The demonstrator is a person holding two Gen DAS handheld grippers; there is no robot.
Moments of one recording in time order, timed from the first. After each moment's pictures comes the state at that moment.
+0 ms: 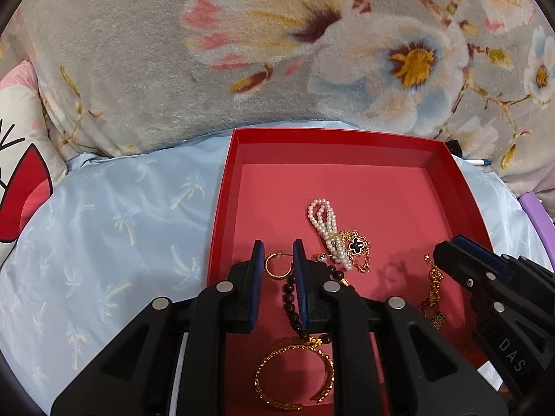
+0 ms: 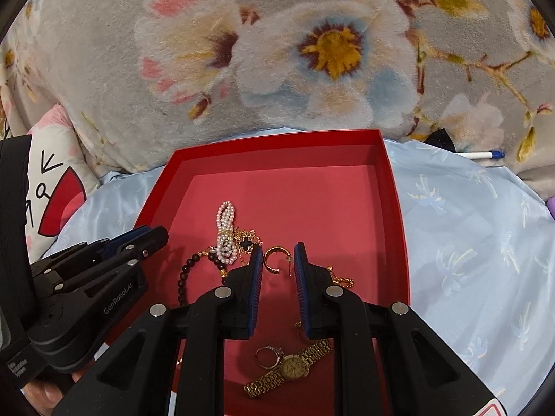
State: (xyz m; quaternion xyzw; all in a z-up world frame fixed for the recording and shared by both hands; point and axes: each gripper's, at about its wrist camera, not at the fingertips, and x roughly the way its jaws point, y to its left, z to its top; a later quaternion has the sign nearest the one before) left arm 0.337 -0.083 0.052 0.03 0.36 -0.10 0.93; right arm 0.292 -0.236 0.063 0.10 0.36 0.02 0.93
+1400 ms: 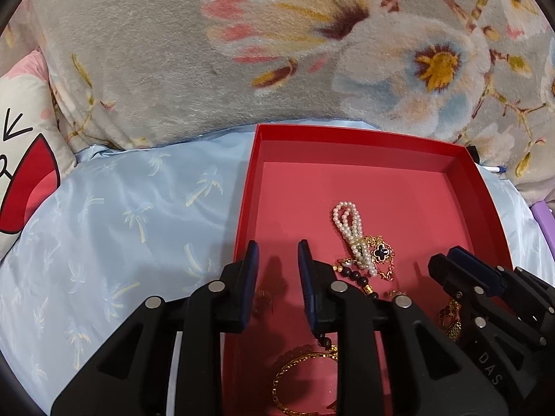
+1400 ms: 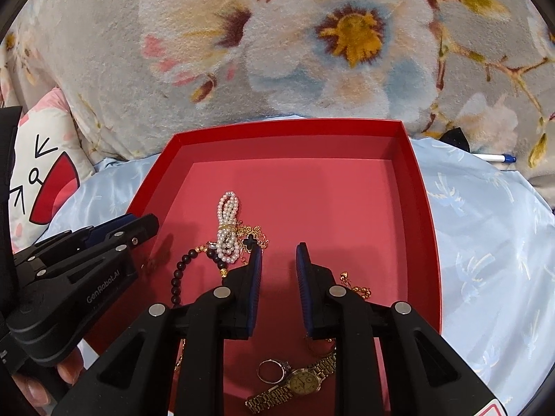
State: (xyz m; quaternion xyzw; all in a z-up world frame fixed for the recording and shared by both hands) left arm 0.346 -0.071 0.047 0.02 0.36 -0.08 0.93; right arm 0.306 -0.225 0.050 0.08 0.37 0.03 0.93
